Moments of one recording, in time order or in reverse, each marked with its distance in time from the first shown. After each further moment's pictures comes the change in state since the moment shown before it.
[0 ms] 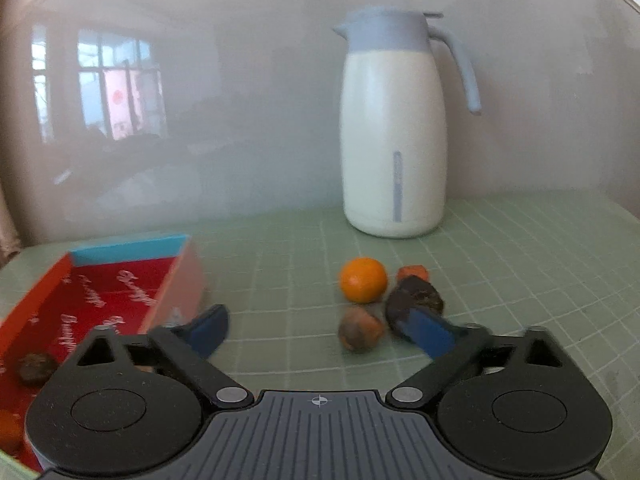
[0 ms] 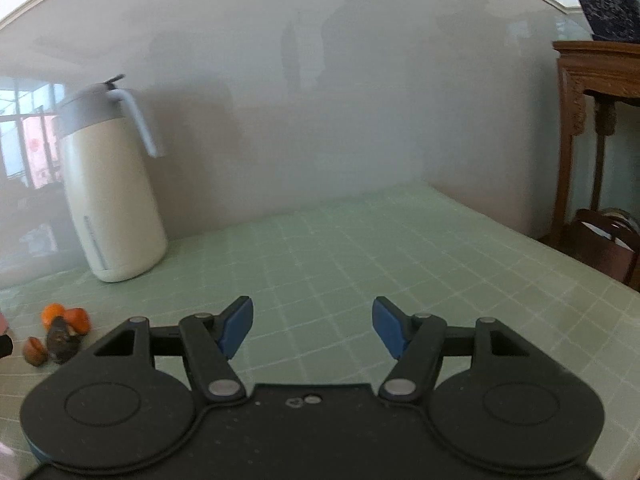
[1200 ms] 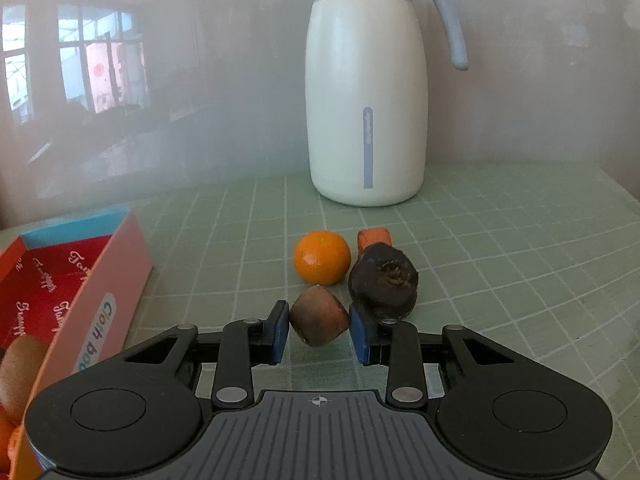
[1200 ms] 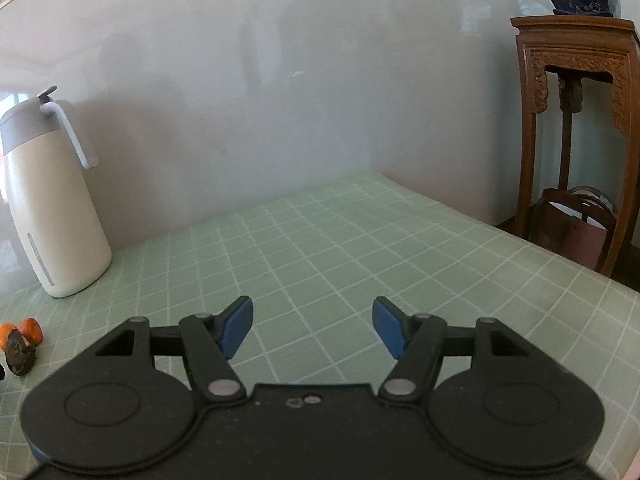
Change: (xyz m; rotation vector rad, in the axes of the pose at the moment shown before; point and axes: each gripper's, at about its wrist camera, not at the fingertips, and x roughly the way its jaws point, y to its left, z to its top) left arm 0.030 -0.025 0.004 0.009 0.090 -0.042; right arm 0.018 -0.036 0.006 0.059 0.024 -0.079
